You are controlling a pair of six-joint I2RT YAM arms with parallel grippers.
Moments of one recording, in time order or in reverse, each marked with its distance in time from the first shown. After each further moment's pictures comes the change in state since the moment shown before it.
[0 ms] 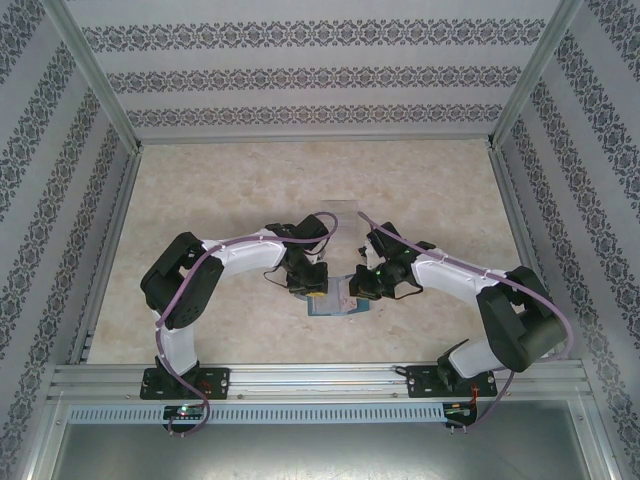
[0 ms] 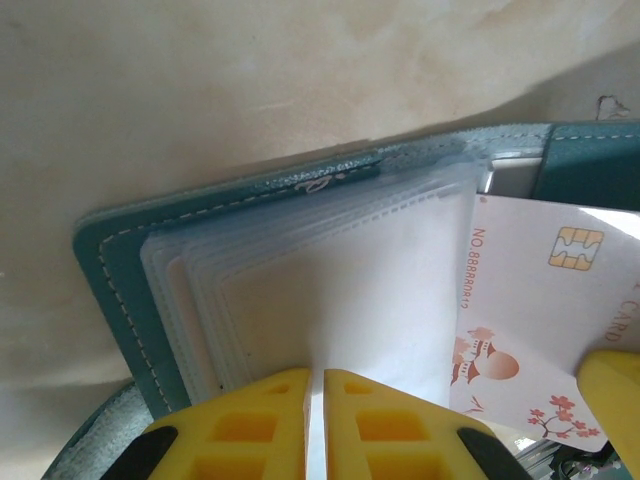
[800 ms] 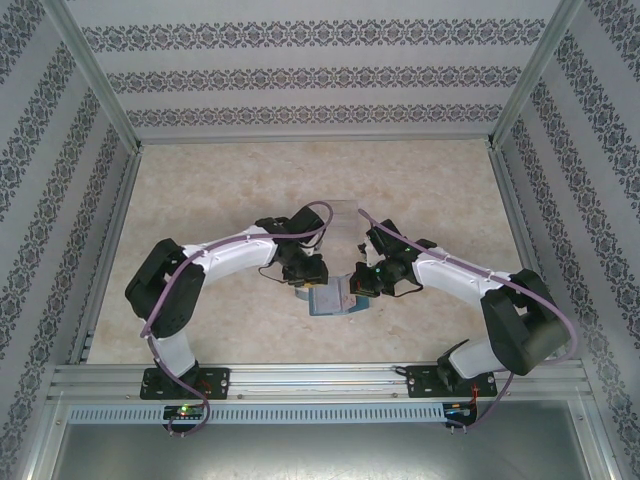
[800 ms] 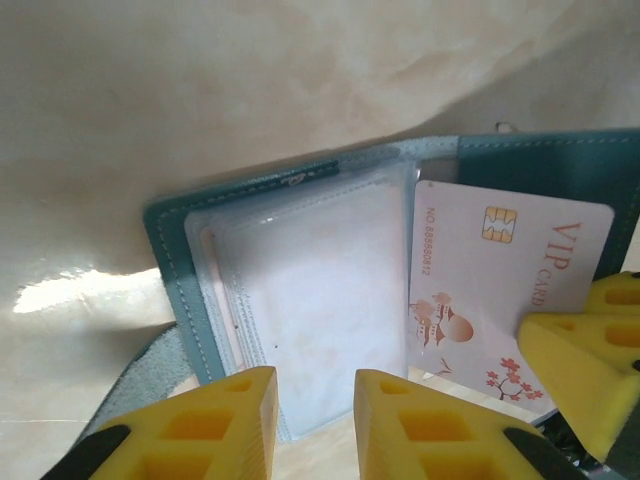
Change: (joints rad) left arm 0.018 -0.104 0.016 -0.045 -0.063 0.014; right arm 0.005 -0.021 0.026 -0.031 0.018 0.003
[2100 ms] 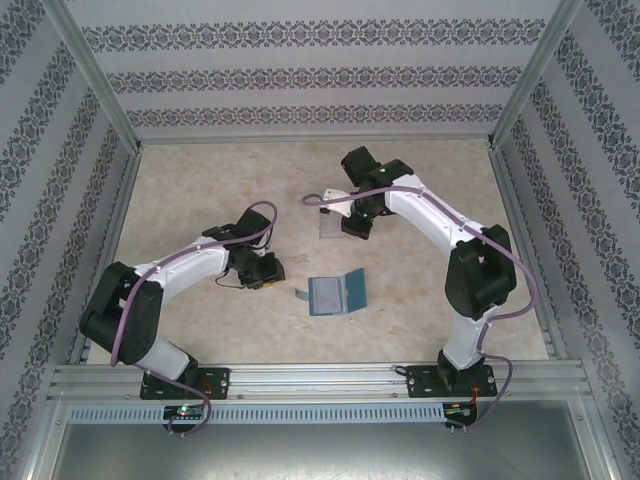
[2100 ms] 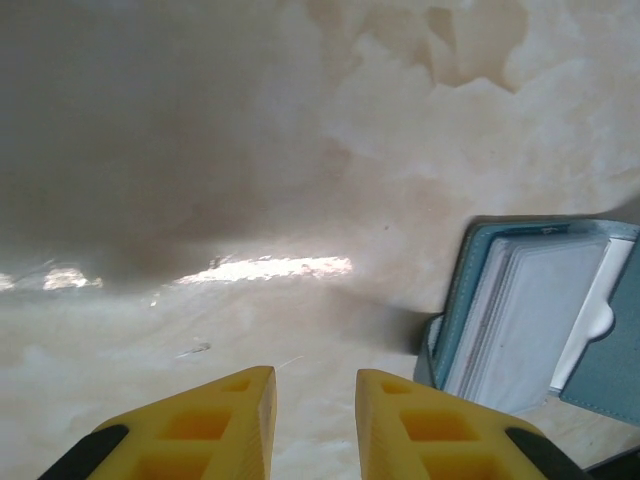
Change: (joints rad) left arm 0.243 -0.259 -0.314 0.054 -0.029 0.000; right arm -0.039 0.411 0.866 -0.534 0.292 -1.380
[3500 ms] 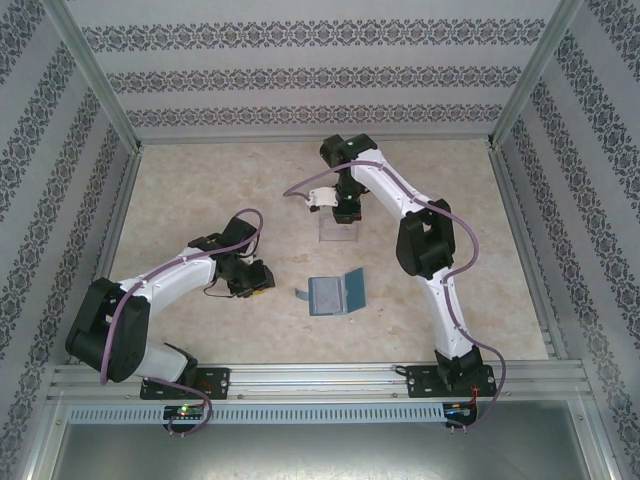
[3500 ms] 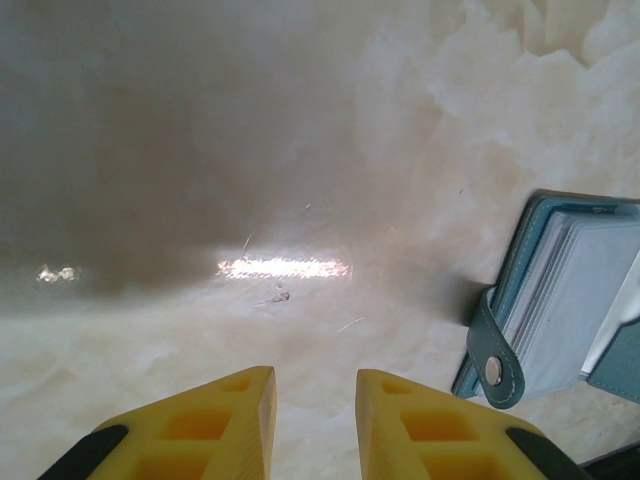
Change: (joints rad) left arm 0.046 -0.101 -0.109 0.002 0.015 -0.009; right arm -0.007 0.502 0.622 -0.393 0.067 -0.295
